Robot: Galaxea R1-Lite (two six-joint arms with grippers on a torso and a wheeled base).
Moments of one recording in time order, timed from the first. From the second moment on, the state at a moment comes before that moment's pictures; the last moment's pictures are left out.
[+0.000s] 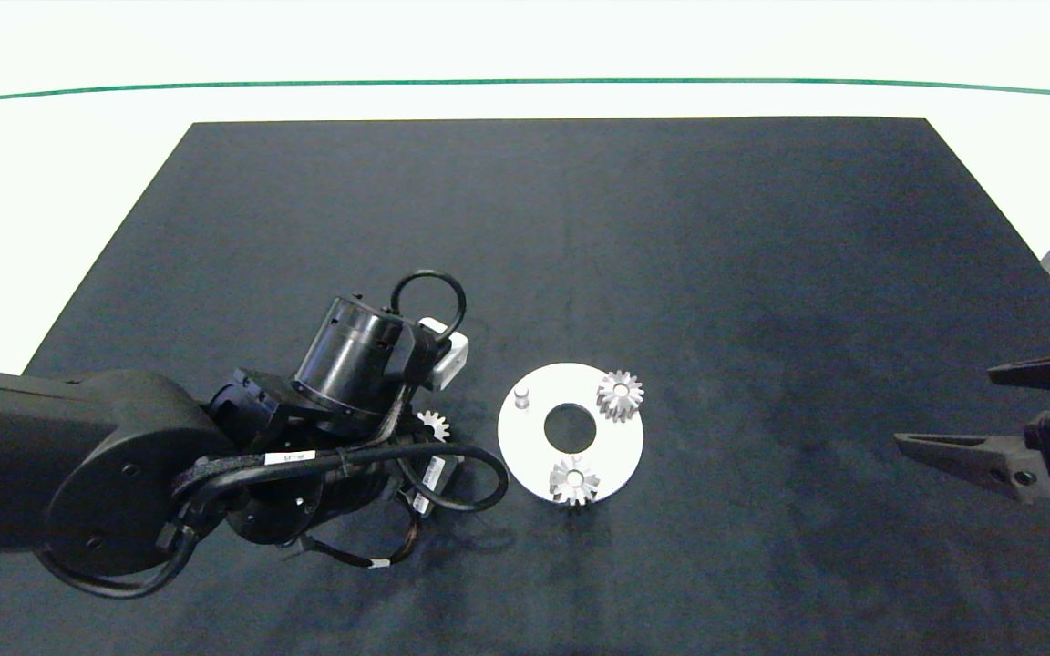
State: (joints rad) left arm -0.68 1.70 -0.98 0.00 0.37 0.07; right arm 0.37 1.21 -1.05 0.44 -0.09 -0.19
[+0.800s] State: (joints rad) left arm -0.69 1.70 -0.98 0.00 0.37 0.07; right arm 0.39 1.21 -1.04 0.45 -0.09 -0.19
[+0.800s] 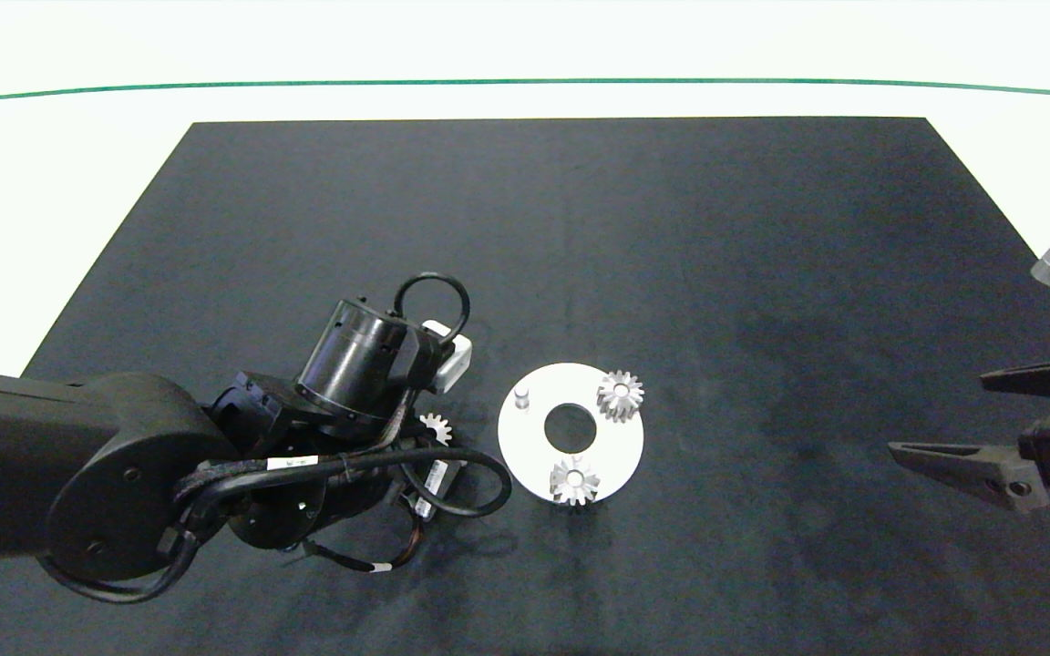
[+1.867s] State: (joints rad) left arm -0.69 1.63 -0.96 0.10 0.37 0.07; right arm 0.42 1.19 -1.06 0.50 -0.05 -0.19
